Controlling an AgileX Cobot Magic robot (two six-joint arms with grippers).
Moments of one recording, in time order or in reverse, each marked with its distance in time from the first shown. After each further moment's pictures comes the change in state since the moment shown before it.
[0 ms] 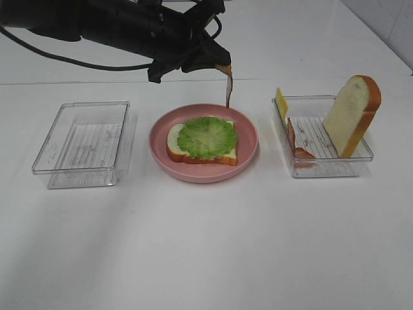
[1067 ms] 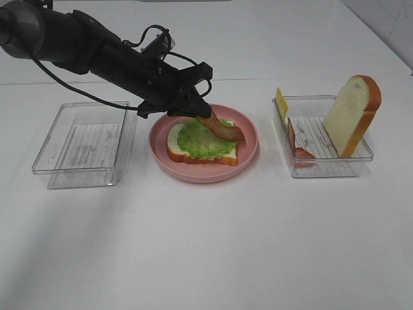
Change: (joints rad) left arm 0.056 0.191 -0.100 0.278 0.093 -0.081; right arm 0.000 0.000 0.000 0.000 0.000 0.000
